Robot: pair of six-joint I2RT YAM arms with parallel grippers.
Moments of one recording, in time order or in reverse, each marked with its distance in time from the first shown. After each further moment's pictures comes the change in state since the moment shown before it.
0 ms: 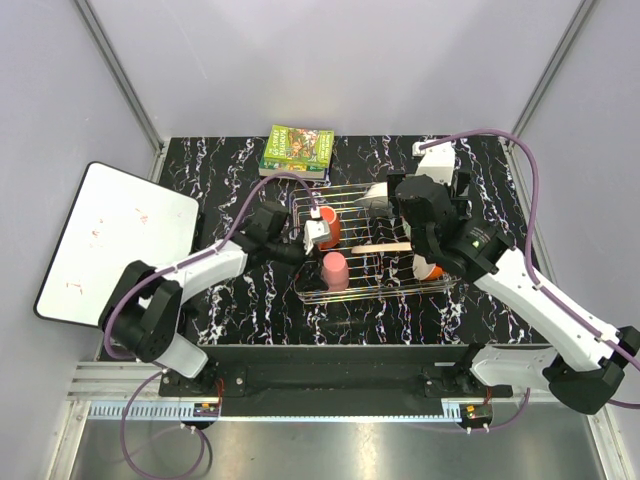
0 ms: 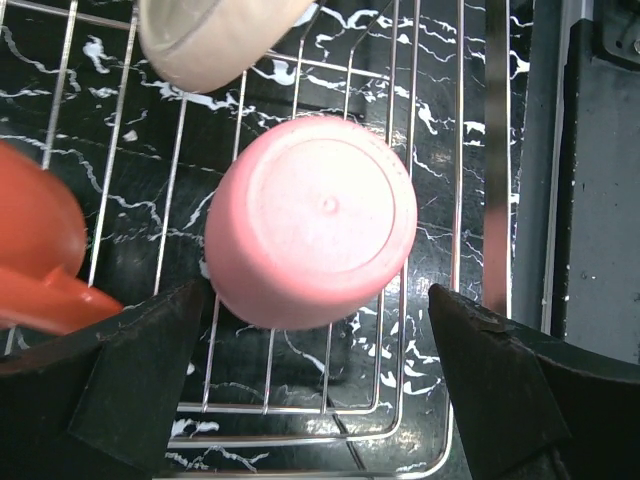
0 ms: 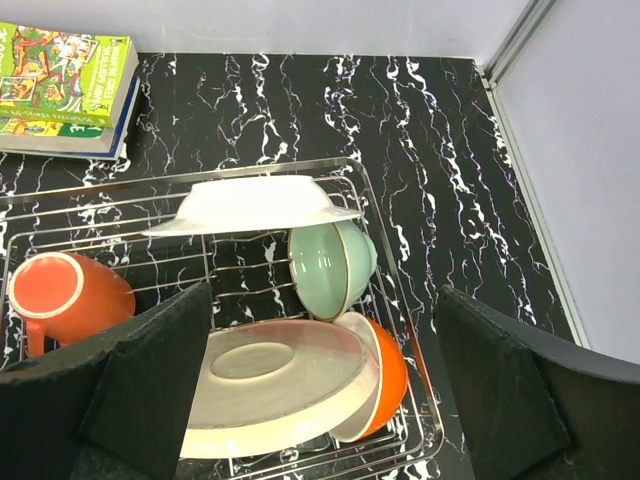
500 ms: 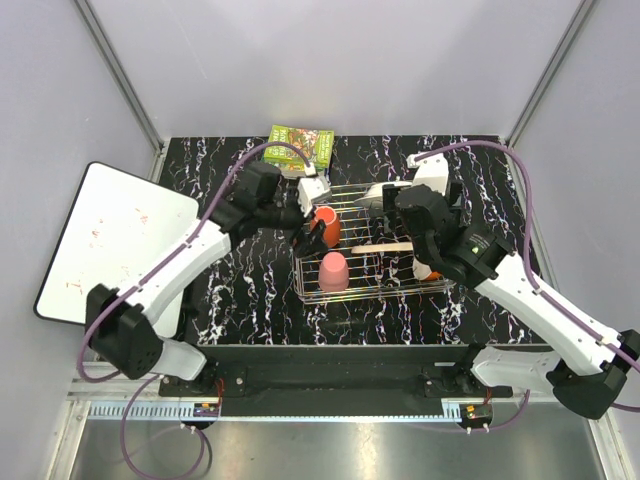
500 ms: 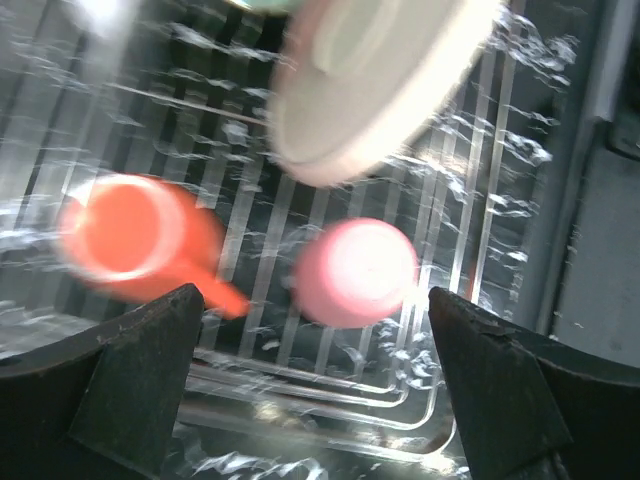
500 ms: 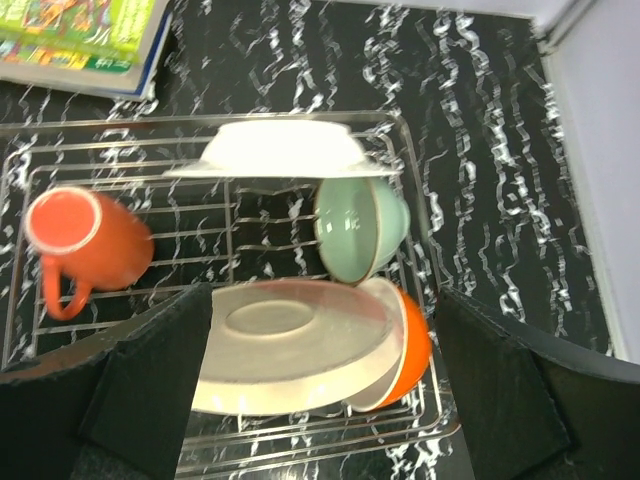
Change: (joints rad) left arm 0.005 -0.099 0.330 -0.325 -0.161 -0.042; right arm 0.000 -0.037 -0.078 -0.025 -0.108 0.032
